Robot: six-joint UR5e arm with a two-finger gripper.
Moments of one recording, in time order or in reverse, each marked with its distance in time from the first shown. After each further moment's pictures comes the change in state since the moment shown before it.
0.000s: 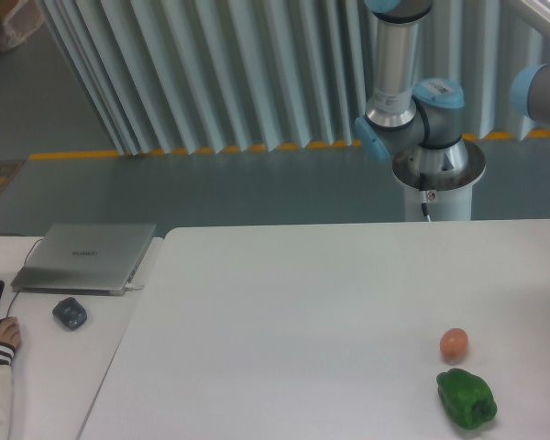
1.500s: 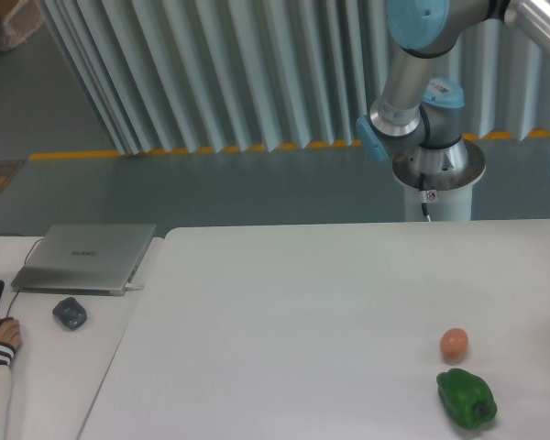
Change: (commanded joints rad) arm 0.000 -0.238 0.137 0.157 0.072 0.002
